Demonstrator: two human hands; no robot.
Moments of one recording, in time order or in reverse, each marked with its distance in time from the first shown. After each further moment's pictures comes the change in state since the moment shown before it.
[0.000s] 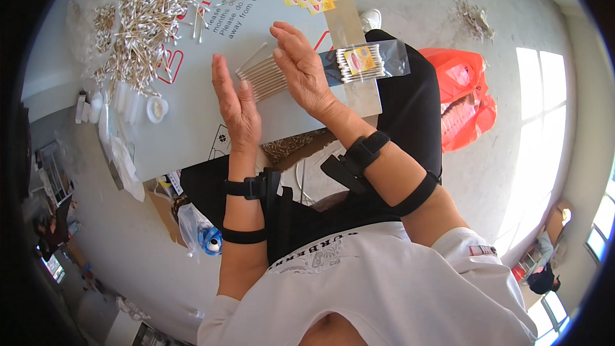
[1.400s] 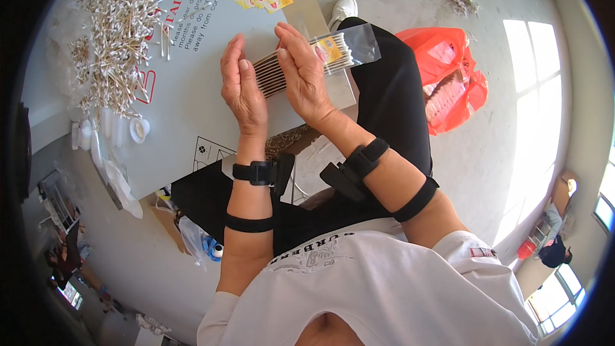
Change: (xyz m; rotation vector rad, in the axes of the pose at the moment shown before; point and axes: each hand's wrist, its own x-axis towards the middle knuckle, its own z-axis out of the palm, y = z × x) left_hand 0.008 0.022 0.070 -0.283 0.004 -0.024; right_hand -0.027 0.001 -0.039 -0.061 0.240 -0.021
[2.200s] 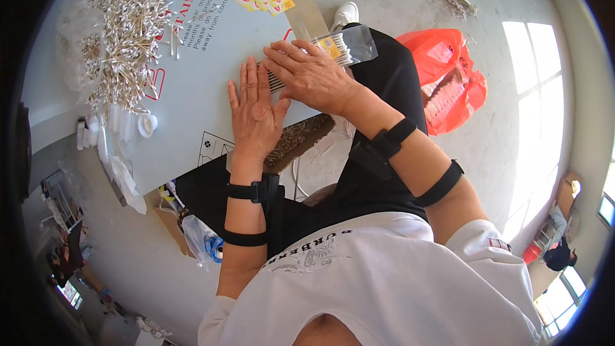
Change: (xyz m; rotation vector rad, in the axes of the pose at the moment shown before) left_hand -0.032 0.016 -0.040 0.923 -0.548 0.168; right_hand 0.012 -0.019 -0.038 -0.988 -0.680 -0.533
